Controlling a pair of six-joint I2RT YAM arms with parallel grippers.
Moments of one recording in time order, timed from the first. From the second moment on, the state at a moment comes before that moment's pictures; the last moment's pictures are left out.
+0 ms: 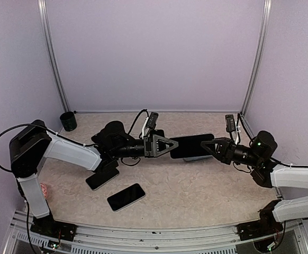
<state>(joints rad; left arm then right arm) -0.89 1.83 0.95 1.01 0.65 -0.89 0.49 1.08 0.36 0.88 -0.76 0.65</state>
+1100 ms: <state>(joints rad) -0.91 1.93 1.00 1.07 0.66 -0.96 0.49 1.27 0.35 1.15 -0.78 0.75</state>
